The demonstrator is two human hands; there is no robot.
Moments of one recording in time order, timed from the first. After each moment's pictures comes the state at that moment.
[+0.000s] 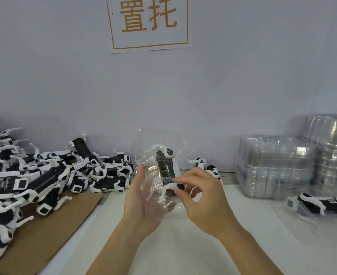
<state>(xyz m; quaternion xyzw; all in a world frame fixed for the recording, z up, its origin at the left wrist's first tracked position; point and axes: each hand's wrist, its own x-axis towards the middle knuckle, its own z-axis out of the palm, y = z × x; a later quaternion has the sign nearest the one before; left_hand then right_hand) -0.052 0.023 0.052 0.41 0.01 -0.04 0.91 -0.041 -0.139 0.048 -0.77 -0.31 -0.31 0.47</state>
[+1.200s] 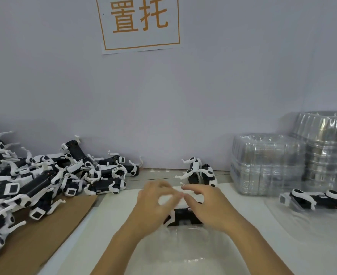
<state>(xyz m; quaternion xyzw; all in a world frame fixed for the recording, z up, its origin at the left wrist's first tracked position) -0.044 0.015 0.039 0.90 -0.15 0.15 0.38 -0.033 -0.169 0.040 -0.91 -0.15 -0.08 0.37</state>
